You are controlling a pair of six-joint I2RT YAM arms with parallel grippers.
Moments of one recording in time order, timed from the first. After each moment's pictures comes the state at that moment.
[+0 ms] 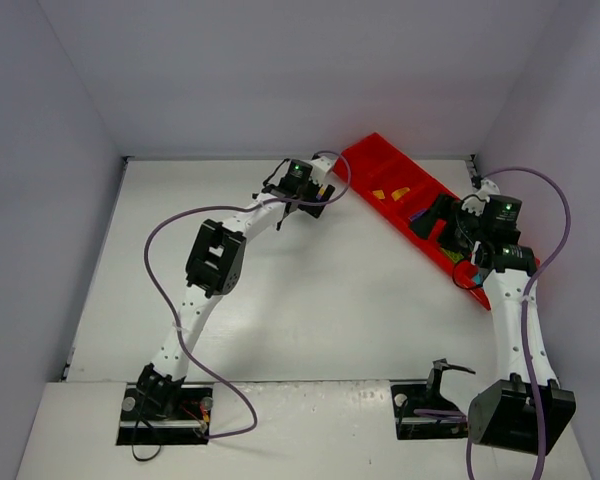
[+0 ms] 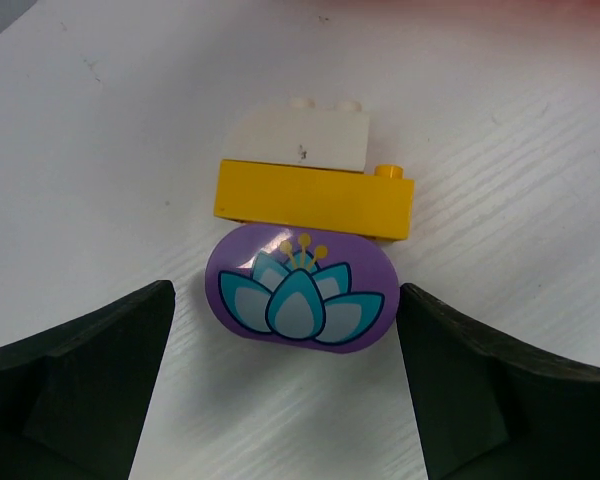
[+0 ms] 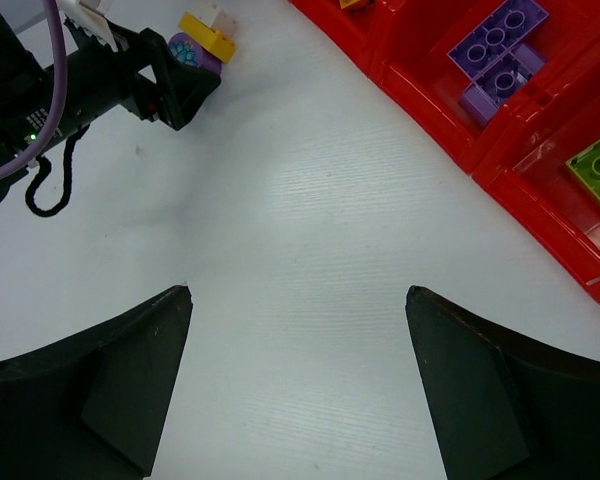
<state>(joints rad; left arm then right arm) -0.53 2.54 2.17 -0.26 0.03 0.14 -0.18 1.08 0.97 -0.52 -0.44 0.30</state>
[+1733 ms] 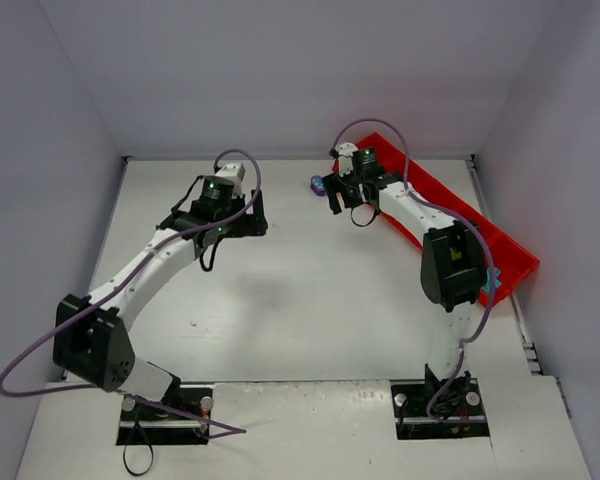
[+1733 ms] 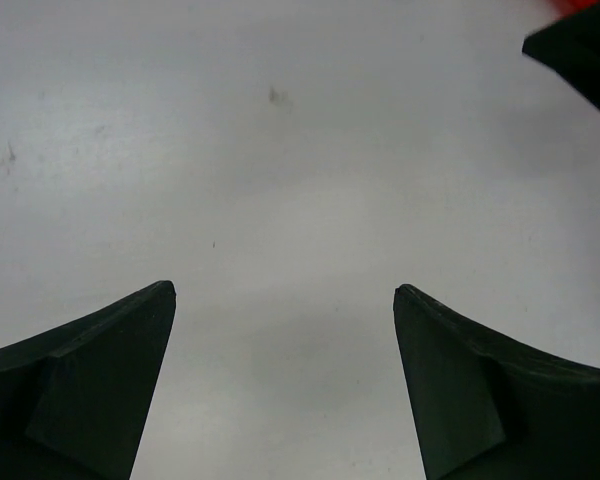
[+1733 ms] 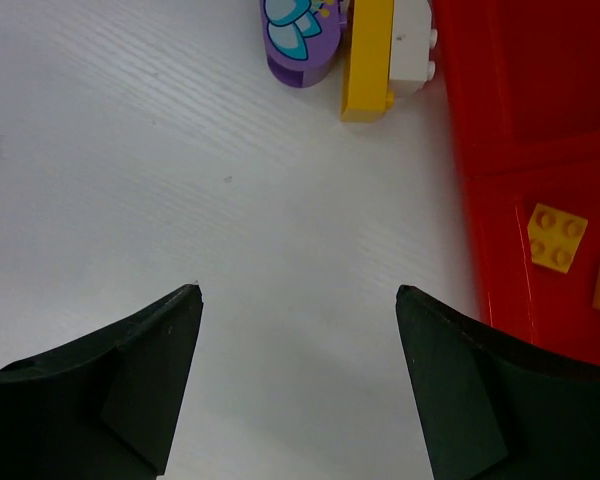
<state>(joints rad) -0.43 1.50 1.26 -0.42 -0.01 -0.38 0.34 1.99 1.59 -0.39 -0.09 -0.11</state>
